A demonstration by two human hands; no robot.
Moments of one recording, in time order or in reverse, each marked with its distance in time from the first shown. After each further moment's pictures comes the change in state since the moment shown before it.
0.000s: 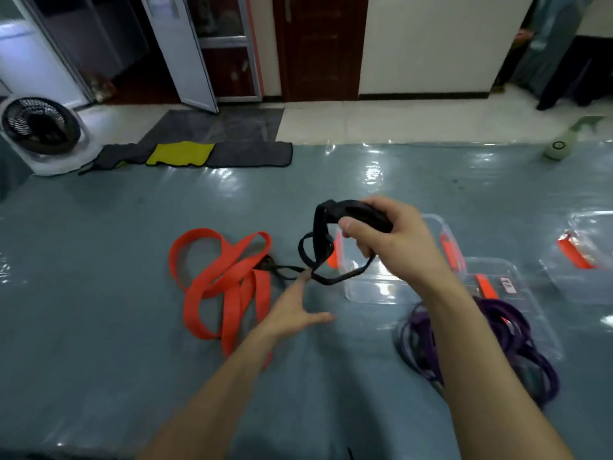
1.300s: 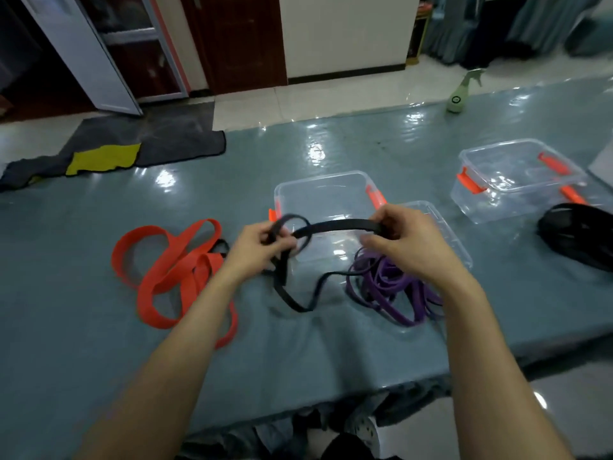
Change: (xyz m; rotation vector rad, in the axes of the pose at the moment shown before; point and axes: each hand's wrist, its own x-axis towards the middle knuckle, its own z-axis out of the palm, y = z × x) left_hand -0.016 0.099 -0.008 -0.124 0.031 0.191; right_hand -0.129 0.052 -0.090 -0.469 0.191 0.139
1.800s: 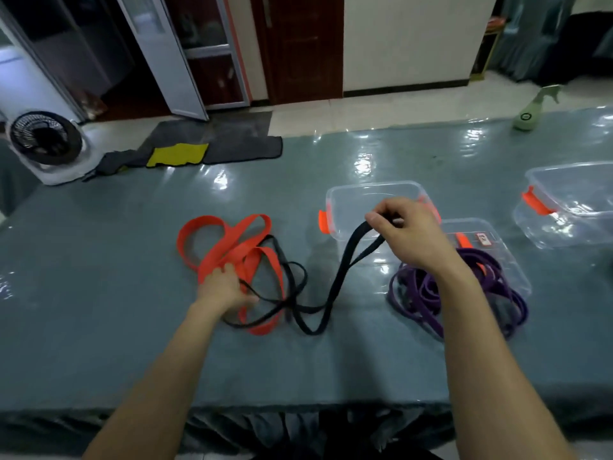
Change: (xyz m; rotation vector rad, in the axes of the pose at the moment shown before) left_hand -0.096 -0.087 -0.101 0.984 -0.042 -0.595; right_hand 0.023 -0.056 0.049 0.026 -0.047 -0.129
